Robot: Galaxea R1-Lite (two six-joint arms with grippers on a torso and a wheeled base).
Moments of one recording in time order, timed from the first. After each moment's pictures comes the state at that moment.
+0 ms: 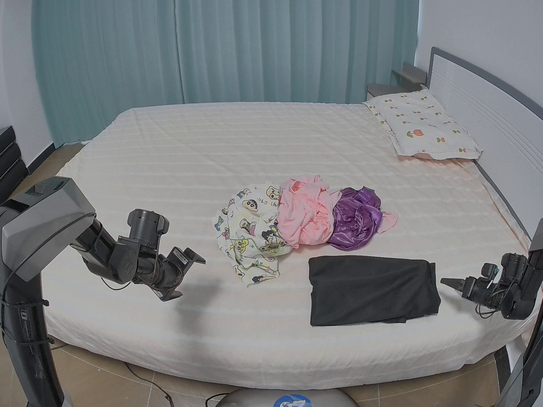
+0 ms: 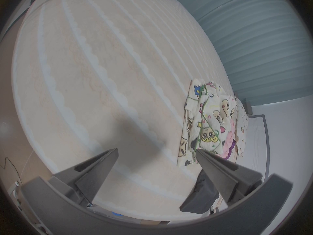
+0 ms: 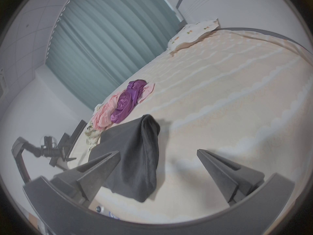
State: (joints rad) left arm -0.19 2.23 -1.01 -0.34 -0.18 -1.07; right arm -0.44 2.38 -0.47 -1.24 0.74 0.14
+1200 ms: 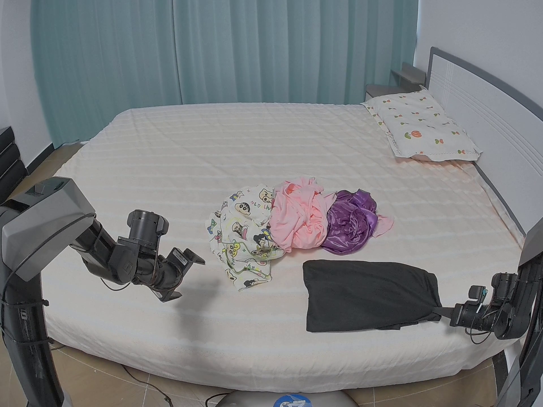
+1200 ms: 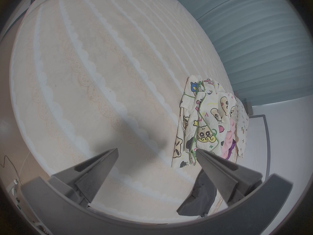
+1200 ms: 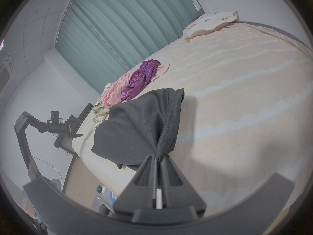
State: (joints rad) left arm -0.19 2.23 -1.01 -0.35 -0.18 -1.06; right arm -0.37 2.44 -0.26 -1.41 0.75 0.02
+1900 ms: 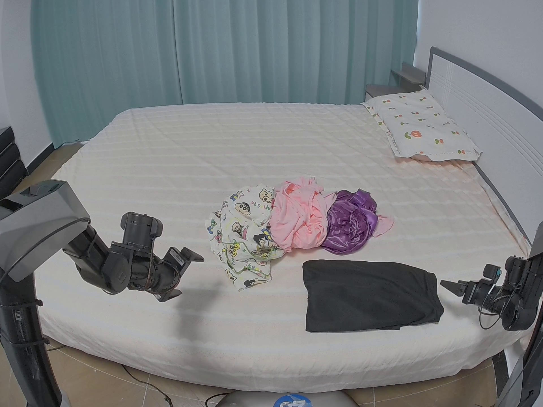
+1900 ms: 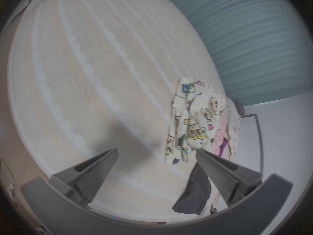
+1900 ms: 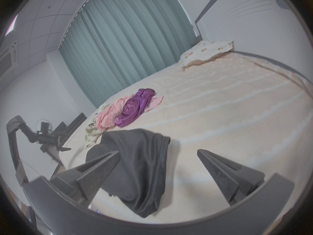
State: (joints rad) left arm -0.19 2.16 -0.87 -0.53 -0.21 -1.06; right arm -0.42 2.33 -0.32 -1.50 0.69 0.09
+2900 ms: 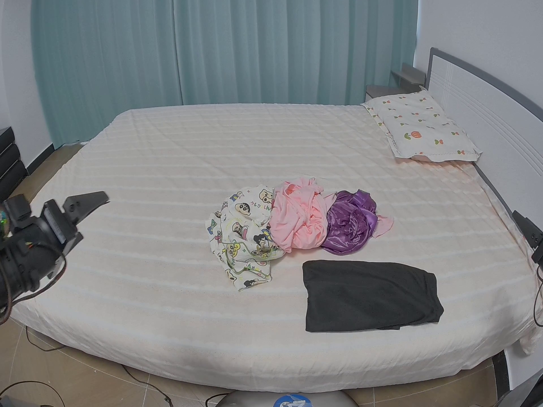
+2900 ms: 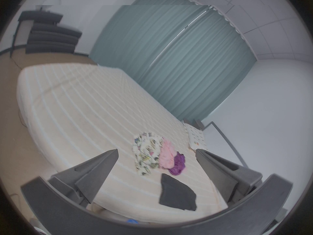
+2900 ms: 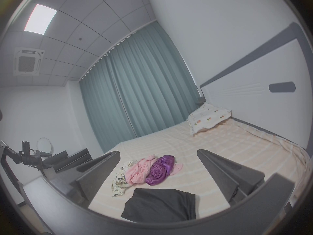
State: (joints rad) left arm -0.23 1.04 -0.56 -0.25 0.10 -0.73; right arm -0.58 1.39 -0.04 -1.51 0.75 0.47
